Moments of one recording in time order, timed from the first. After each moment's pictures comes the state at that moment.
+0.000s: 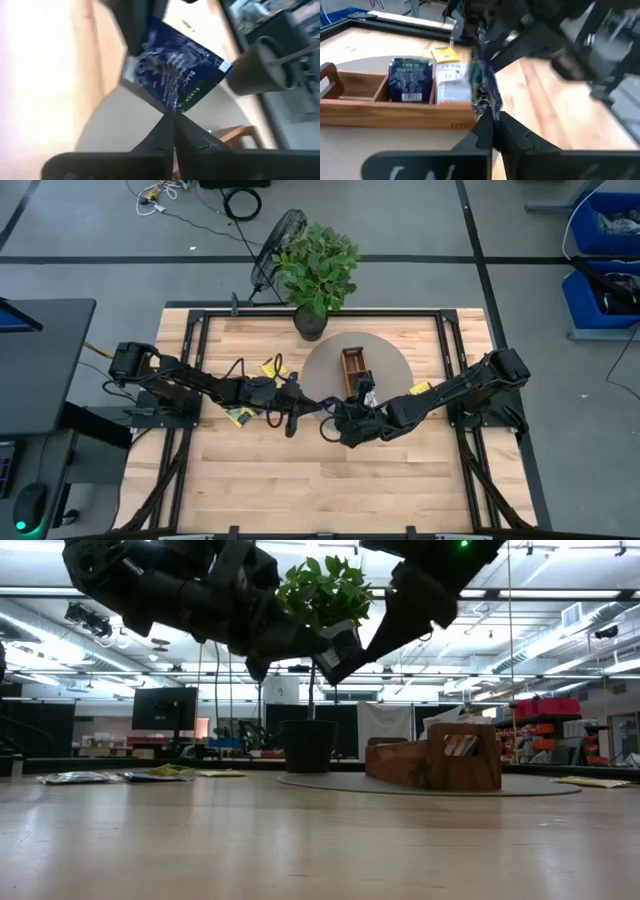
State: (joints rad) left arm -0.08 1.57 0.62 0.70 -0.06 -0.20; right arm 0.35 1.71 1.20 -0.51 0.72 0.19
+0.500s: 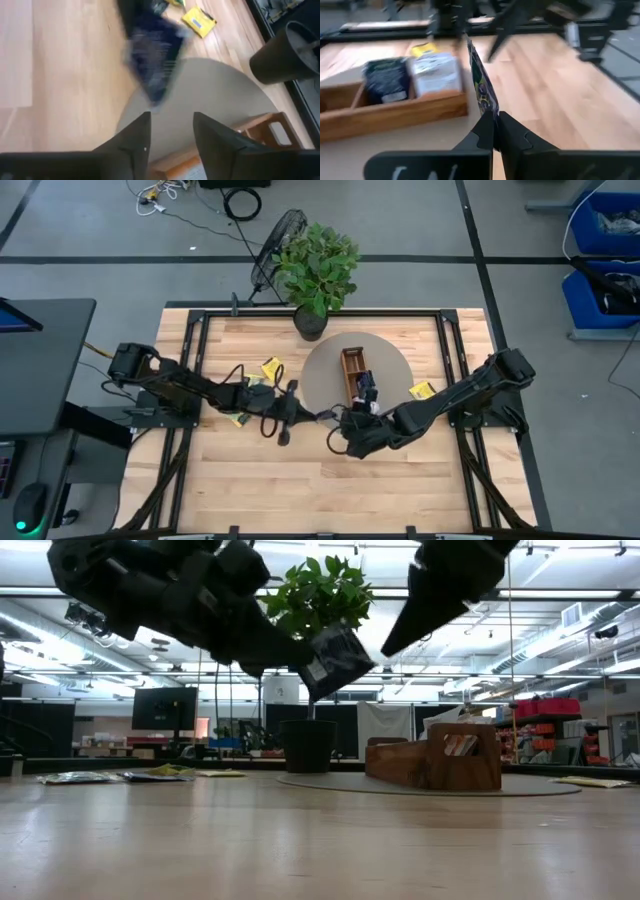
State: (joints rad) left arm -0.15 1.57 0.58 0.70 -0.03 -0.01; right arm 0.41 1.68 1.20 -0.58 0.65 0.33
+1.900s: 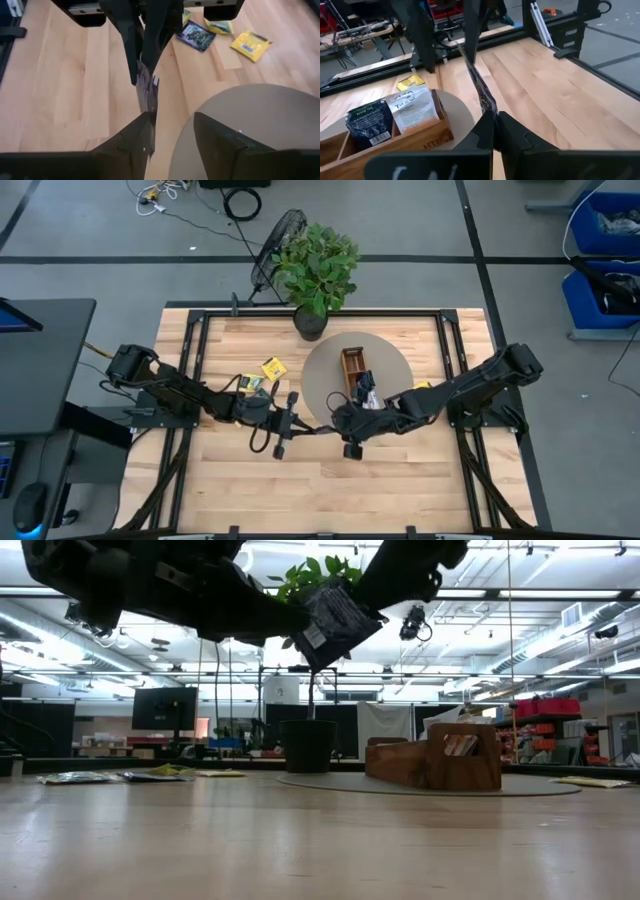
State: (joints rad) left arm -0.26 1.57 0.58 0.77 -0.08 0.18; right arm 0.35 1.60 1.20 -0.39 0.36 0.31
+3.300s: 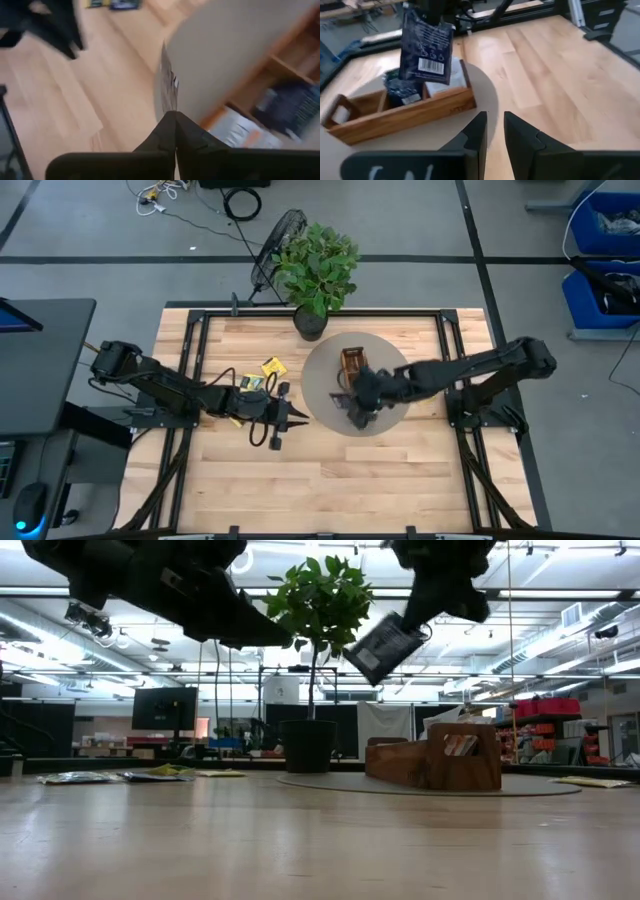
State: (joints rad) left arm -0.23 1.43 0.58 0.50 -0.19 0.10; right arm 0.17 1.46 1.20 -0.72 0.19 0.80
